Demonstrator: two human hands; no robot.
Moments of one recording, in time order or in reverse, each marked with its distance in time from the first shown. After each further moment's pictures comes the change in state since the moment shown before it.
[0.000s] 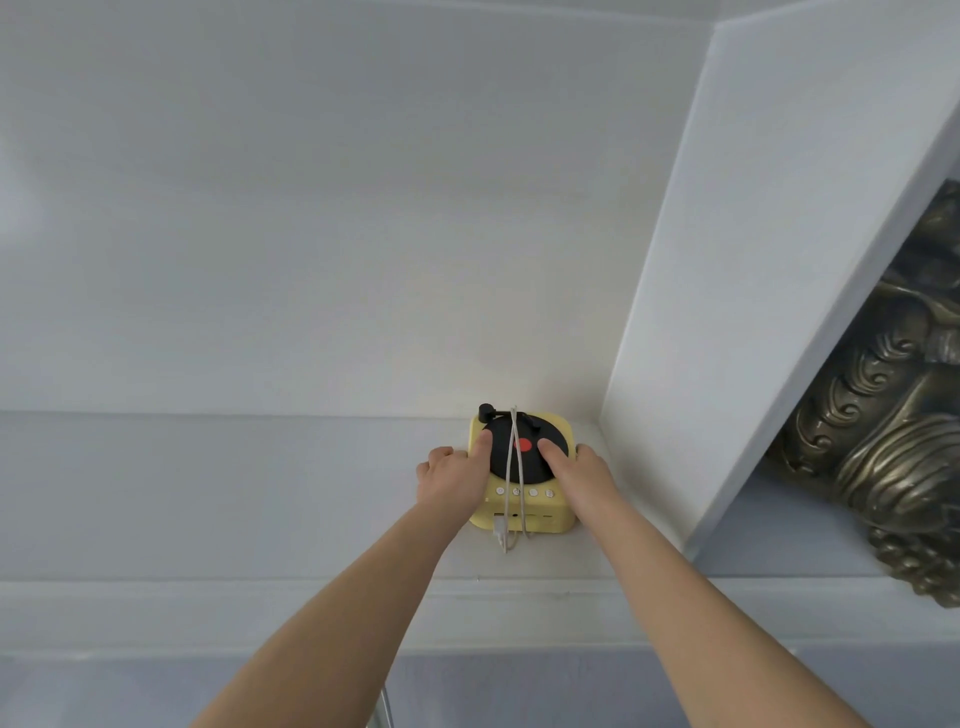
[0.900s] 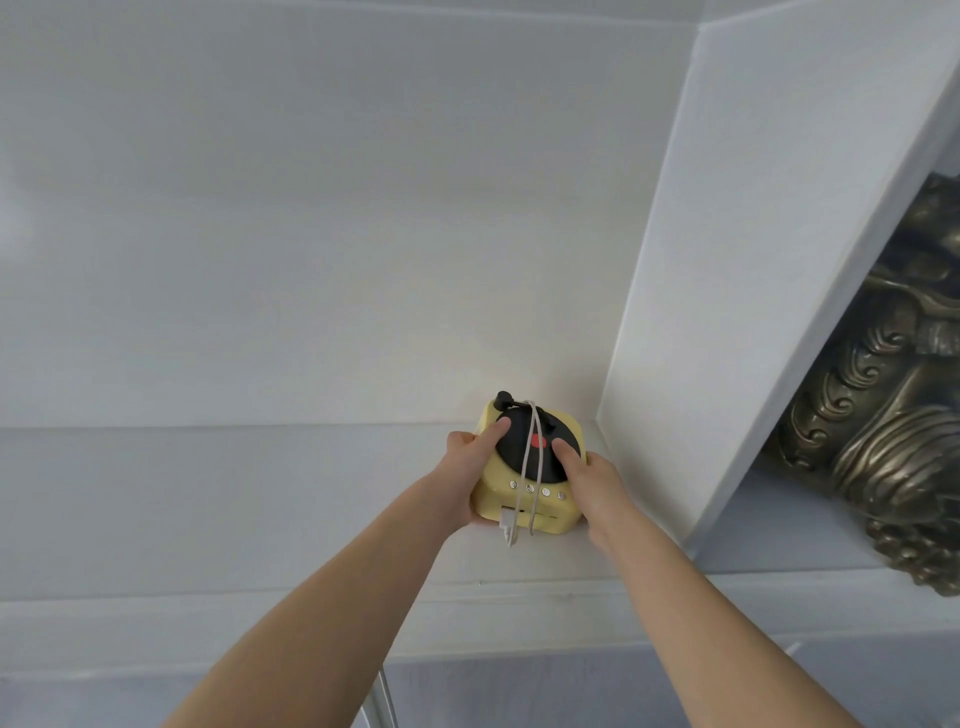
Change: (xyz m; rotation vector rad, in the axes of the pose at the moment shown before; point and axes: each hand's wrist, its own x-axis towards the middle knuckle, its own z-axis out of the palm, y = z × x) left_hand -0.006 0.019 -0.012 -0.686 -0.320 -0.171; right_hand -0.008 0.004 -0.004 0.380 0.001 0.052
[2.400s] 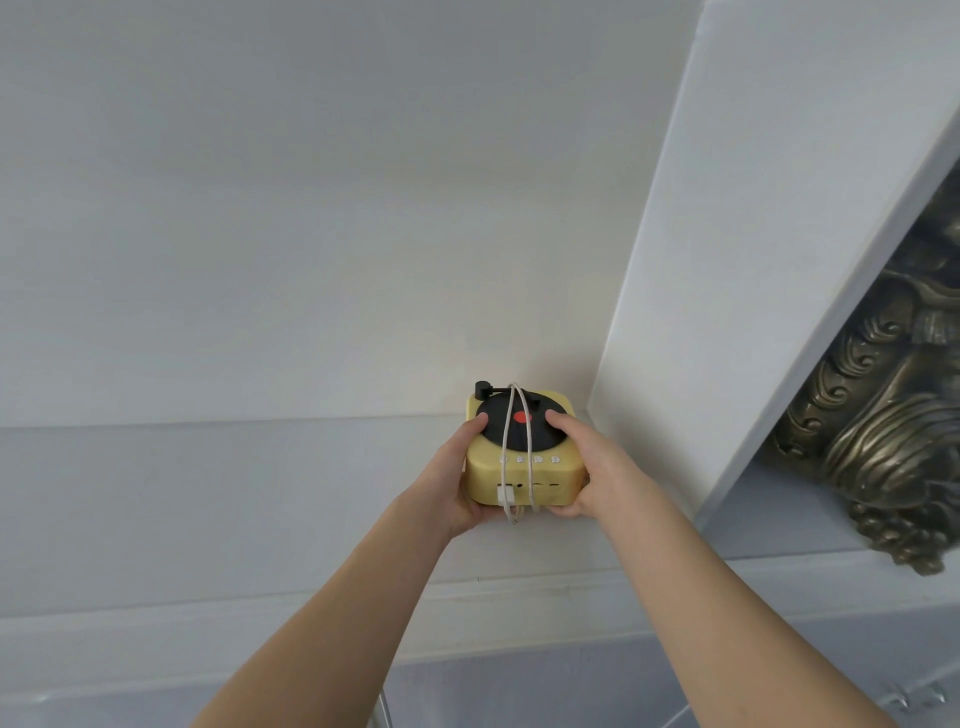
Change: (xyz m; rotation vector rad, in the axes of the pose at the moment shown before) left_hand 0.005 -0.014 -0.010 -0.298 -0.254 -0.092; right_hand -0.013 -0.036 -0.001 0.316 -0.074 0.392
